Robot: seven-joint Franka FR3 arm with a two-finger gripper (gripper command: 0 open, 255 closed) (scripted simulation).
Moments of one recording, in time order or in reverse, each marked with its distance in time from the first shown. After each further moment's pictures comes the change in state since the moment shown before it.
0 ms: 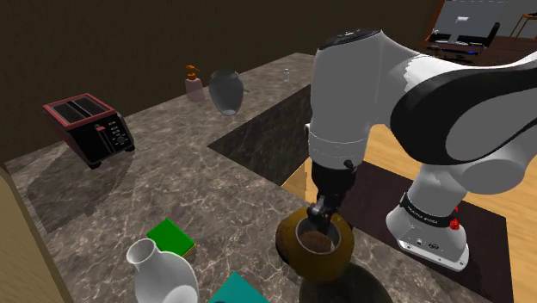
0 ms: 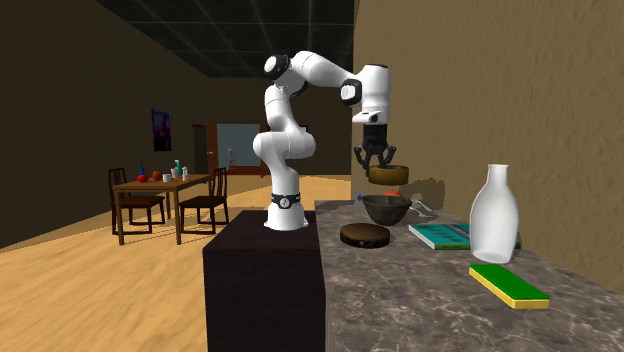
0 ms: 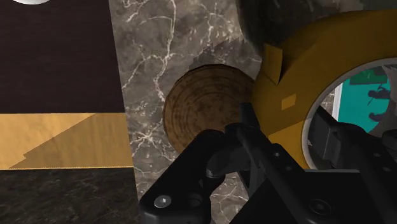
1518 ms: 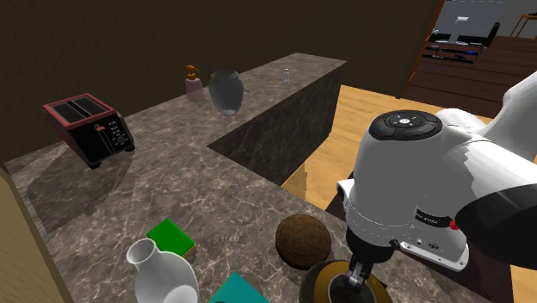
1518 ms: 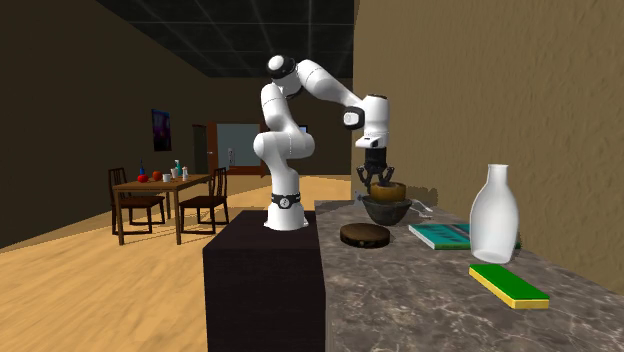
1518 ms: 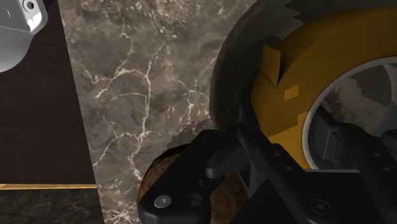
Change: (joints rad) arm 0.127 0.021 0.222 -0.144 0.200 0.203 0.134
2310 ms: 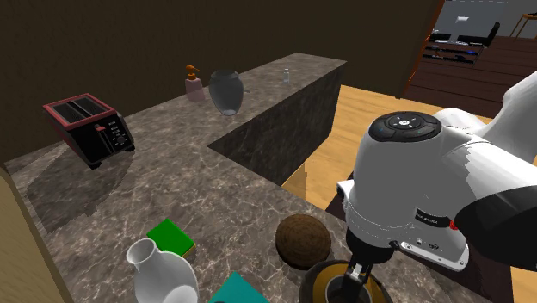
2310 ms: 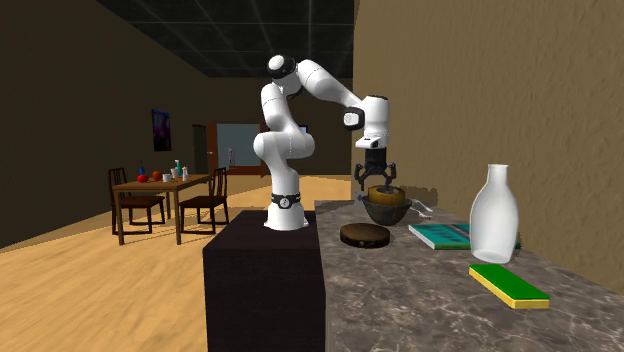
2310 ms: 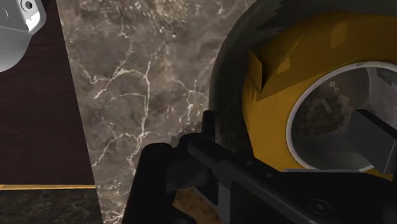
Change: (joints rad) arm -0.001 0.005 0.004 -0.002 0.002 0.008 0.000
